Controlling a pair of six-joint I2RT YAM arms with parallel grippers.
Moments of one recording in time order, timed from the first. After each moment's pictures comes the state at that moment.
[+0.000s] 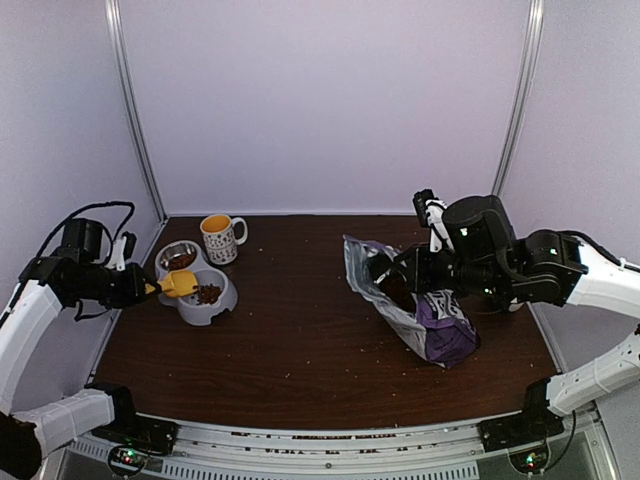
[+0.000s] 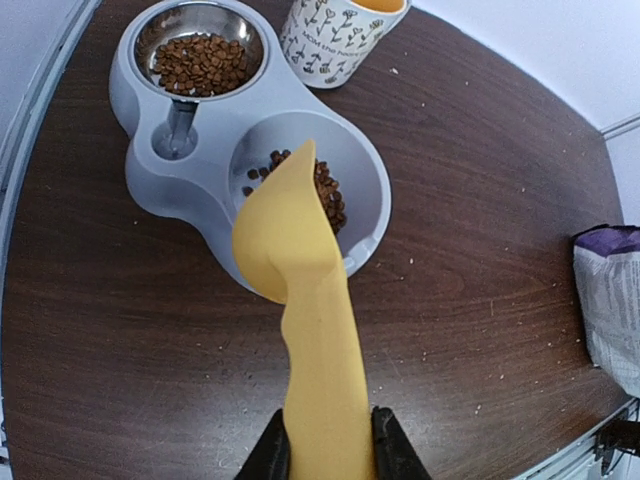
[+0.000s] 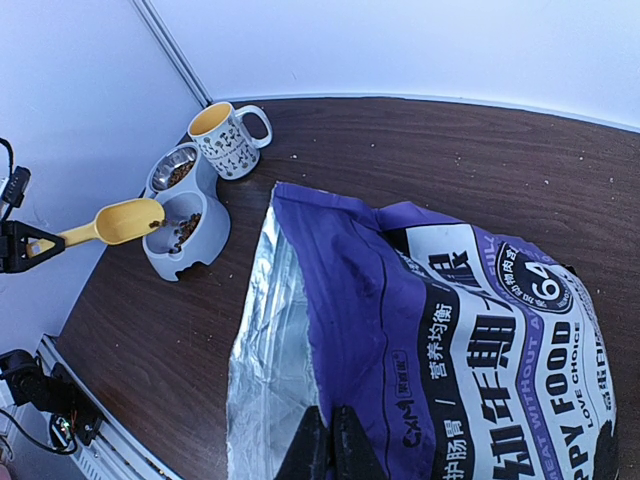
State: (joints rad) left arm 0.02 0.83 0.82 -0.85 0.34 -0.28; right arm 1.09 1.16 1.15 -0.56 0.43 0.62
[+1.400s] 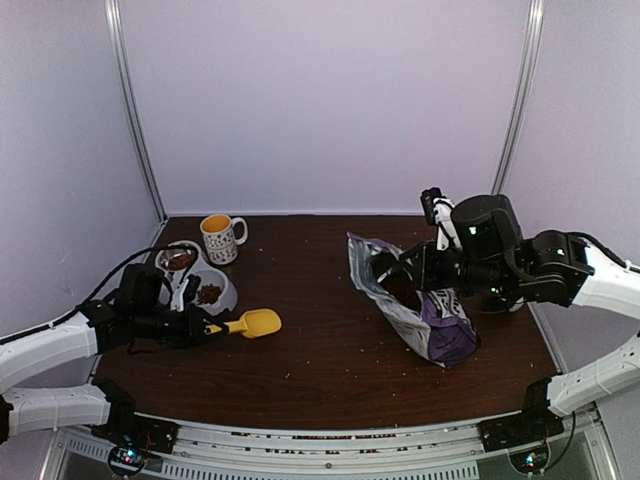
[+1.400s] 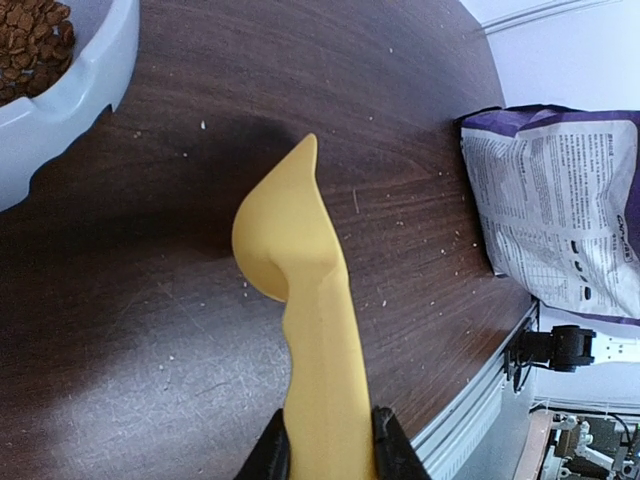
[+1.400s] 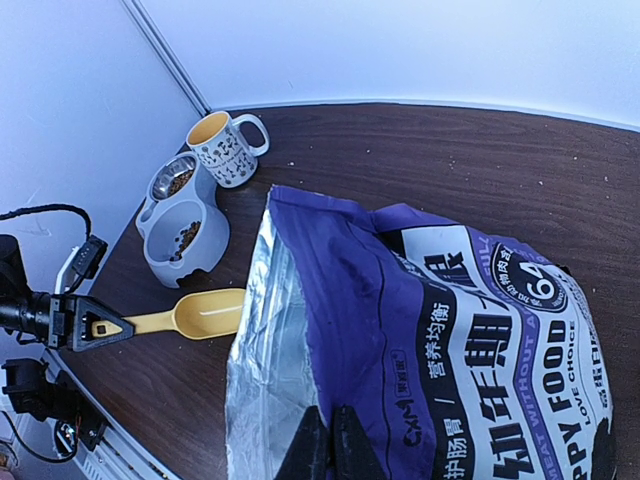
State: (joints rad) left arm -0.48 0.90 0.44 -0.27 0.47 -0.73; right arm 1.08 1.13 1.13 -0.56 0.43 0.63
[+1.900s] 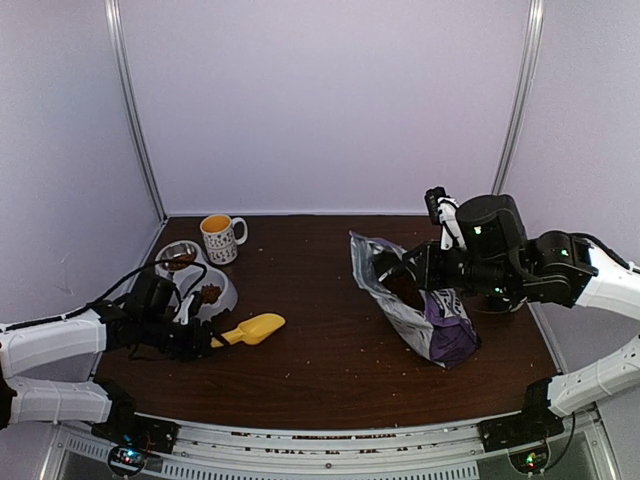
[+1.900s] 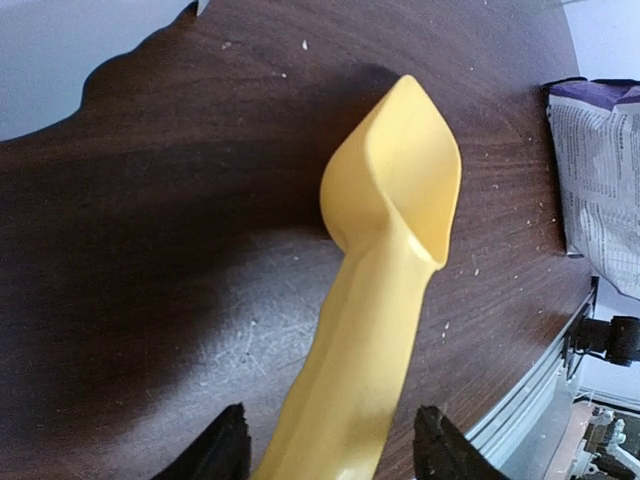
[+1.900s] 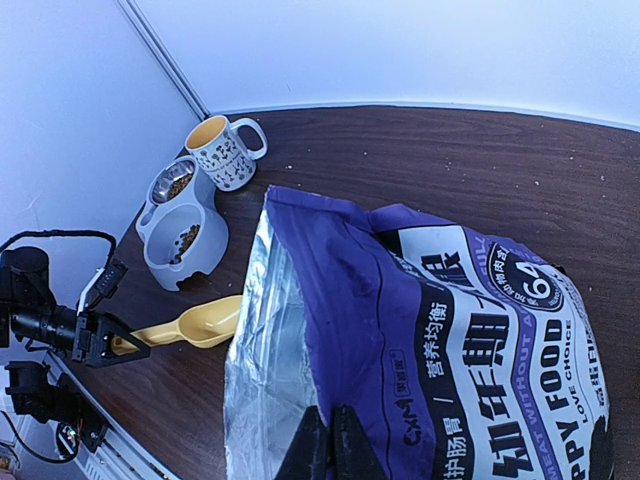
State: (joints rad) left arm -0.48 1.01 0.42 -0.34 0.42 -0.66; right arm 1.08 1.10 1.13 -0.56 0.43 0.63
